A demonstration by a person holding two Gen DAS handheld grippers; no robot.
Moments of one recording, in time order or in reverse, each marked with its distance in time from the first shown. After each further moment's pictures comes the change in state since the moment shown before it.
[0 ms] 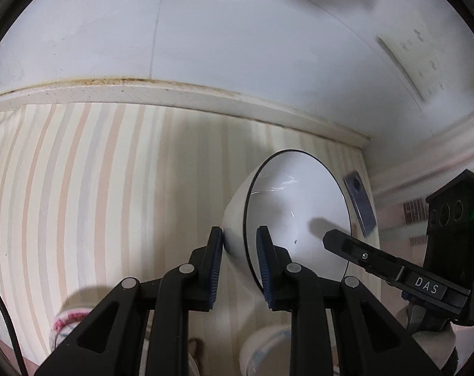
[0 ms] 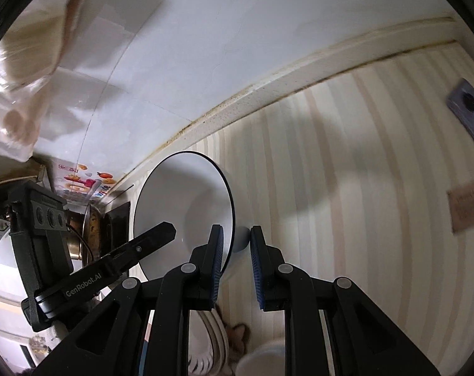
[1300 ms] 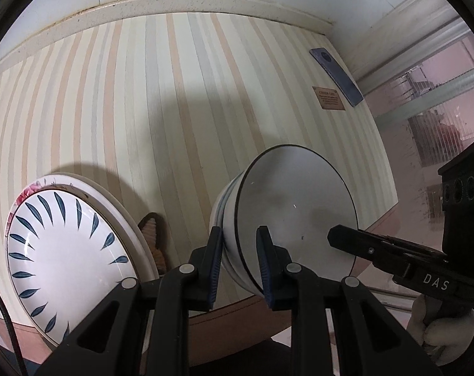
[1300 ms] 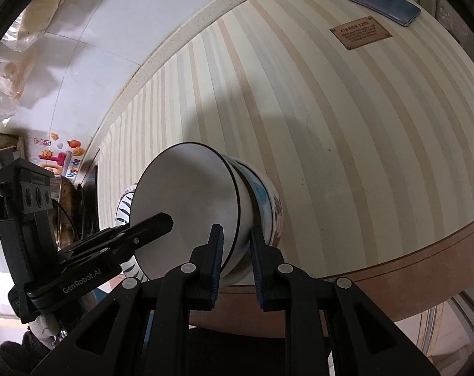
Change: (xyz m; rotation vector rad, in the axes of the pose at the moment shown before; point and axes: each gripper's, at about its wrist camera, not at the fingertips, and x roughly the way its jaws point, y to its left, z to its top) left arm 0.028 -0.048 -0.145 0.216 0.226 0.014; right arm -0.044 -0.059 -0.182 0.139 0.057 -0.121
